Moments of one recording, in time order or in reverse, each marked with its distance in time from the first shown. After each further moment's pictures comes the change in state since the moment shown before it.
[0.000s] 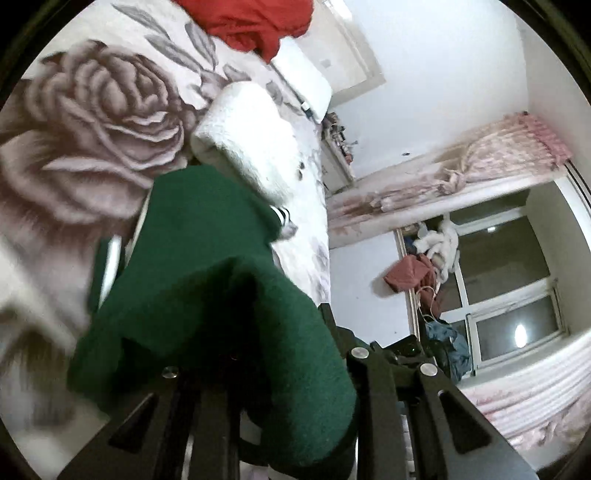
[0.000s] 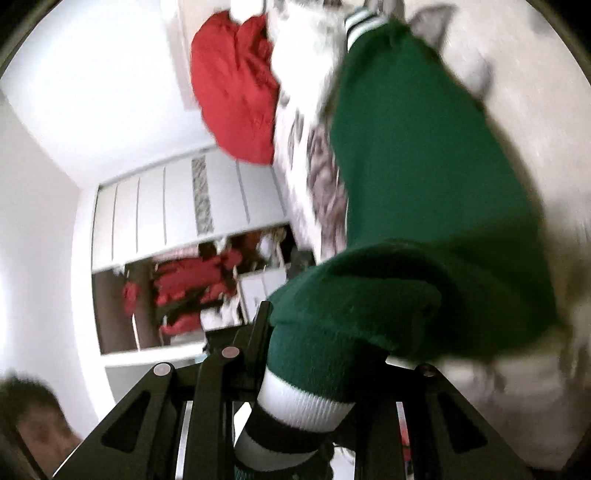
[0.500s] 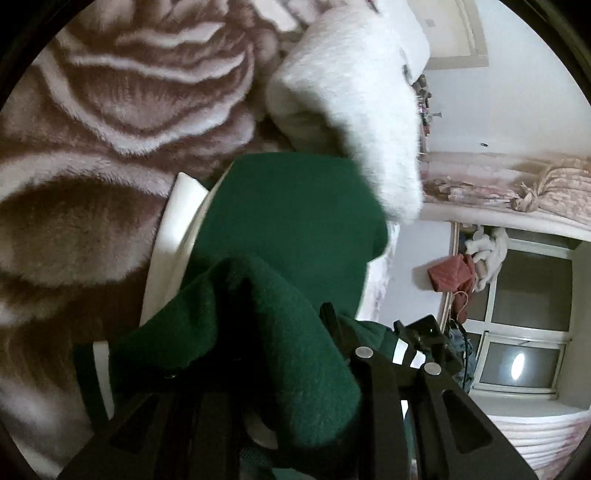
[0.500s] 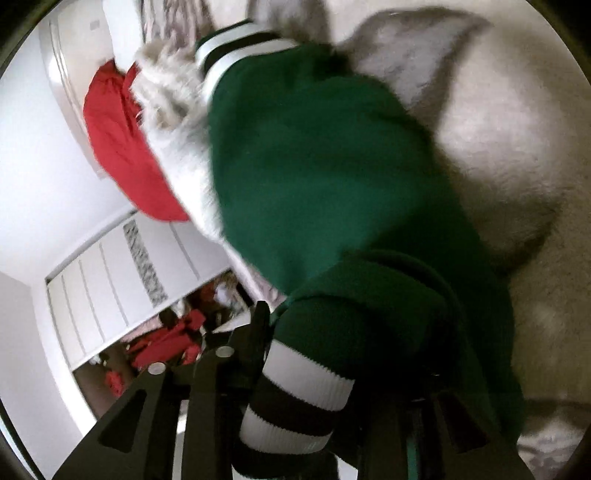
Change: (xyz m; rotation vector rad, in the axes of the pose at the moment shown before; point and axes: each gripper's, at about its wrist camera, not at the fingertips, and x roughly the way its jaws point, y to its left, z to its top) left arm 0.108 0.087 0.085 -0.235 0.260 0.120; right arm 0.083 -0.054 0.164 0.276 0.039 -0.149
